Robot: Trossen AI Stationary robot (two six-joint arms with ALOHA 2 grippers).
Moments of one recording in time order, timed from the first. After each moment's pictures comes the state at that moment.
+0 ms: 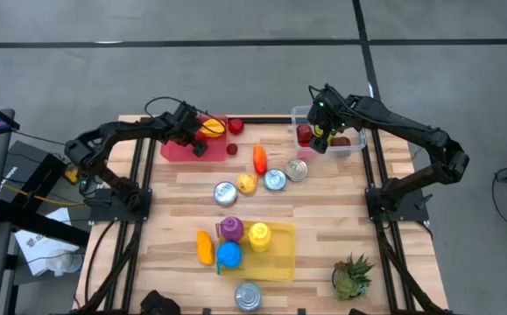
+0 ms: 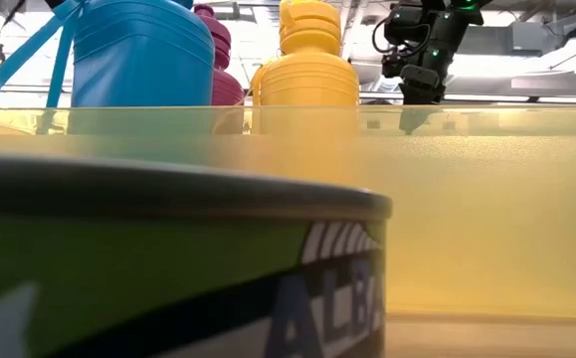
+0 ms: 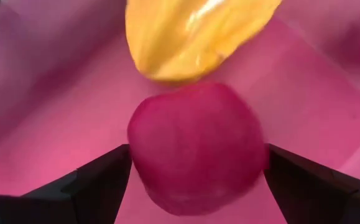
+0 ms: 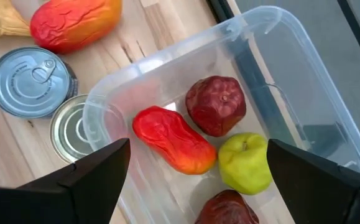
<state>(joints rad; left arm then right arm) 0.89 1.56 0.76 -0.29 -0.01 0.08 -0.61 1.39 1.26 -0.94 0.09 -0.22</state>
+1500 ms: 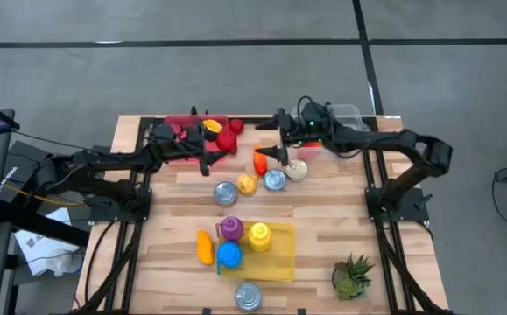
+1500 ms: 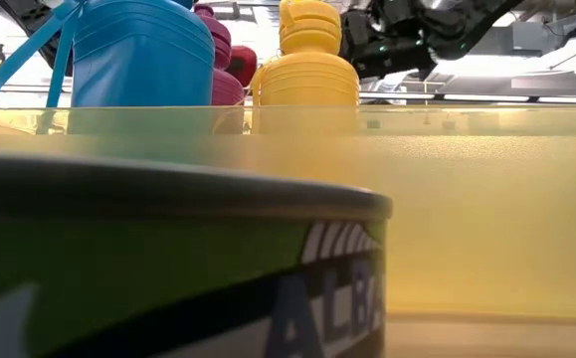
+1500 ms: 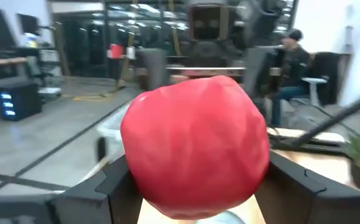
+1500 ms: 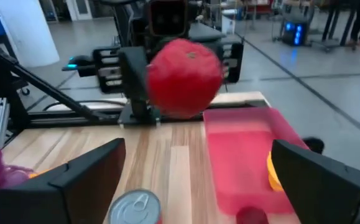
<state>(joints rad) 0.49 1.18 0.46 0.77 0.29 -0.03 -0.43 1.54 0.97 0.40 -0.44 -0.02</state>
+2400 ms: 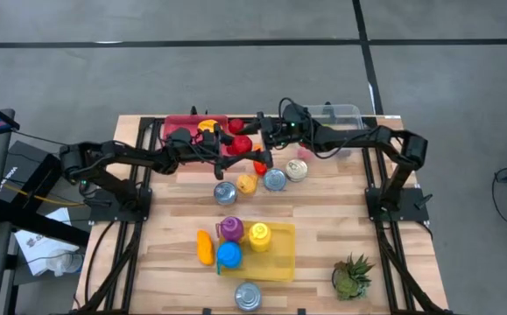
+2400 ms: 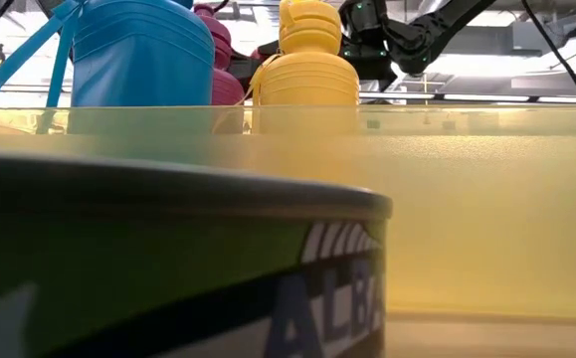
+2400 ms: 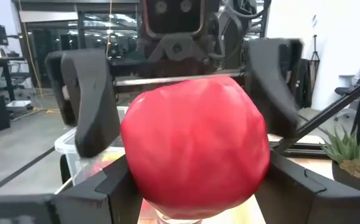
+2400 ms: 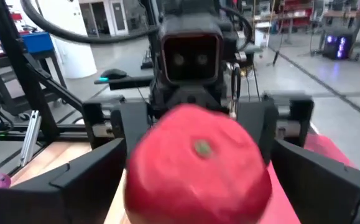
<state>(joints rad) 0.41 1.46 0.54 1.01 0.31 -0.03 -0.38 1.75 1.14 0.52 -0.54 0.03</state>
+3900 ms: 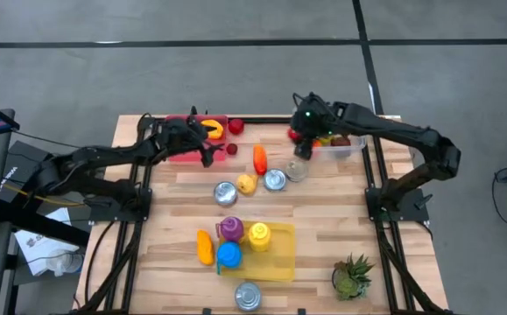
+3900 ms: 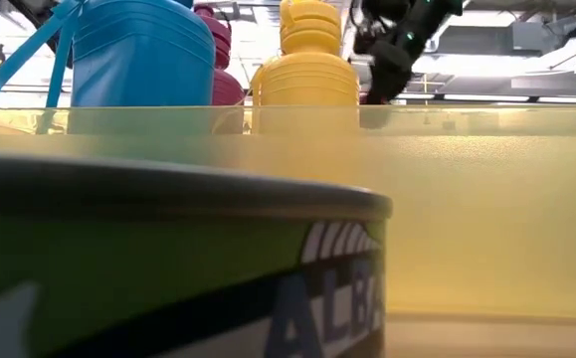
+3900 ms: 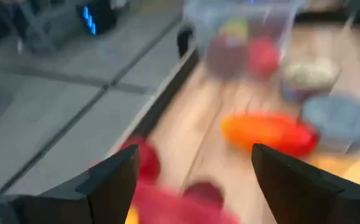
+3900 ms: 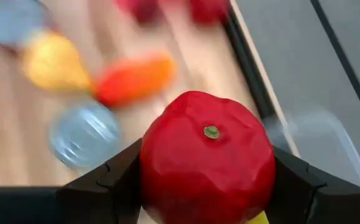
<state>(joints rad) 0.59 1.20 0.54 0.27 0.01 0.24 -0.46 1.46 1.32 -0.82 0.11 -0.20</state>
